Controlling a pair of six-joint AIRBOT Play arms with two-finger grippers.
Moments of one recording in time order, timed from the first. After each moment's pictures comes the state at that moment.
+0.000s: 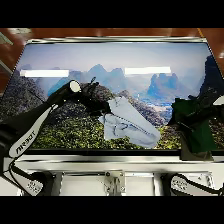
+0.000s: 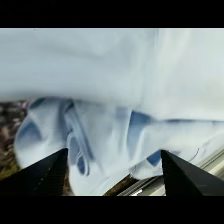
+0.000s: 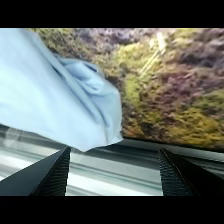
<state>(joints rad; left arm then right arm) -0.43 -1.77 1.41 0.84 -1.11 -1.53 -0.42 -1.35 0.96 -1.12 1.48 1.24</state>
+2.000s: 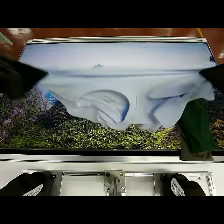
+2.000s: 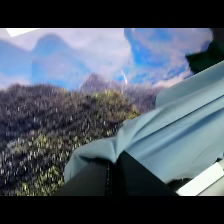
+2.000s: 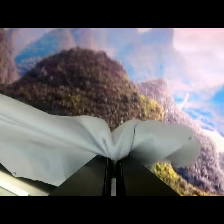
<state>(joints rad) -0.47 -0.96 1.71 1.39 -1.47 -1.61 -0.21 -0.92 1.75 -0.97 1.66 1.39</state>
